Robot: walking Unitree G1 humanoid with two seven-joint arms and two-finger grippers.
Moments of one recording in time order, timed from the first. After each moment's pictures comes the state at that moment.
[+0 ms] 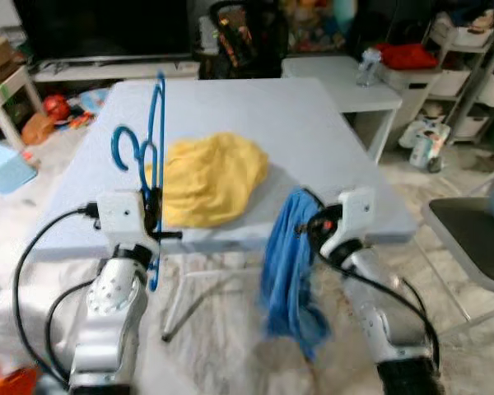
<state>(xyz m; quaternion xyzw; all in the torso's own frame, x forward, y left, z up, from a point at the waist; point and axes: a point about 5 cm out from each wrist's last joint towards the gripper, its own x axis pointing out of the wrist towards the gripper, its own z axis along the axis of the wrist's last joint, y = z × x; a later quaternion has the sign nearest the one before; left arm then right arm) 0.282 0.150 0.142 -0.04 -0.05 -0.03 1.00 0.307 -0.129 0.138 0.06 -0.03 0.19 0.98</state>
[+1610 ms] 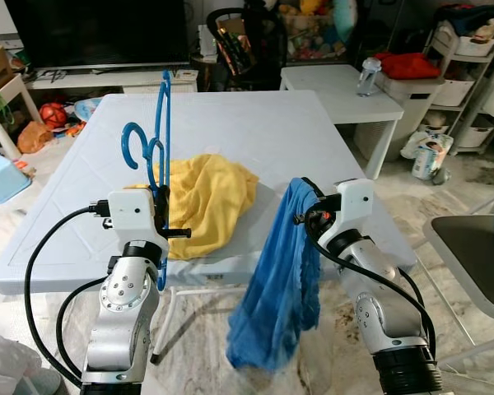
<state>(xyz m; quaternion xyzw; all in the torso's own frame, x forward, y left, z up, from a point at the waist) 0.283 0.150 0.148 -0.02 -0.05 -0.01 1.00 0.312 -0.116 0.146 0.07 -0.05 0.20 0.98</state>
